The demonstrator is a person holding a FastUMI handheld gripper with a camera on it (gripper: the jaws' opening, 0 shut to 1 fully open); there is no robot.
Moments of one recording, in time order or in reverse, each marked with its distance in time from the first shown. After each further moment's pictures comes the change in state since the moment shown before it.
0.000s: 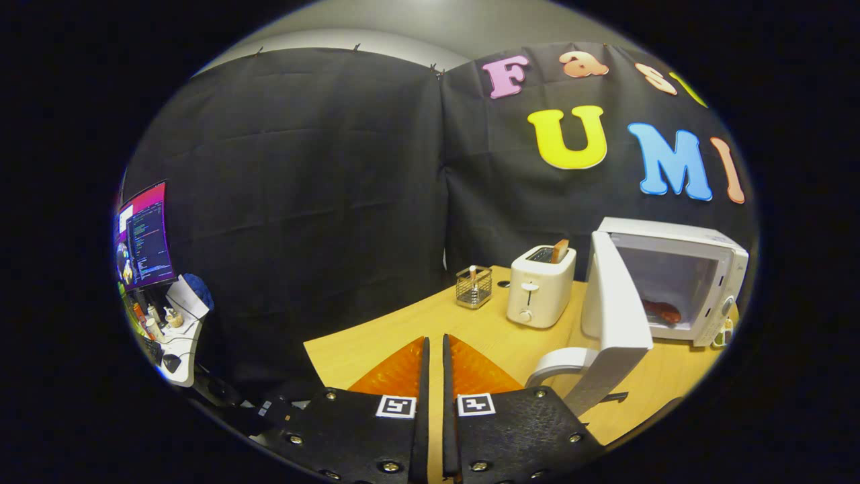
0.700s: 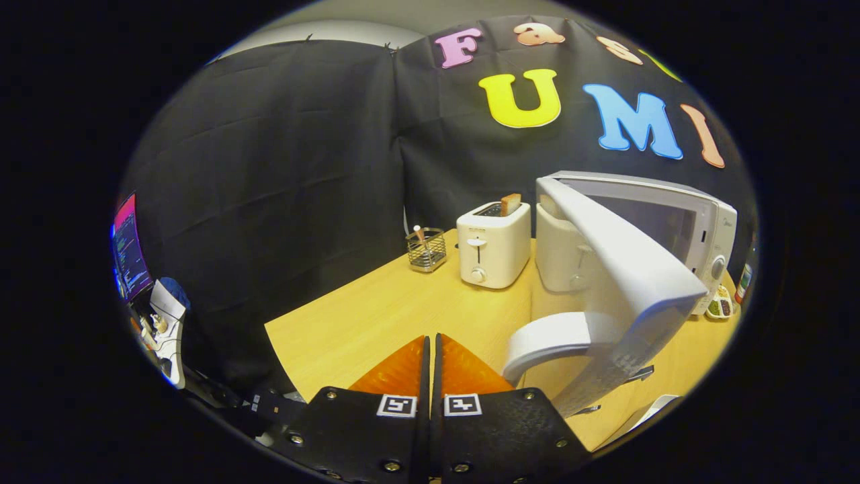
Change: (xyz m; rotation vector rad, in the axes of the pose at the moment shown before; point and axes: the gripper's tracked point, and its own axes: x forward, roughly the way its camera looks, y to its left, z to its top) arm -0.015 -0.093 -0.032 0.079 0.088 -0.168
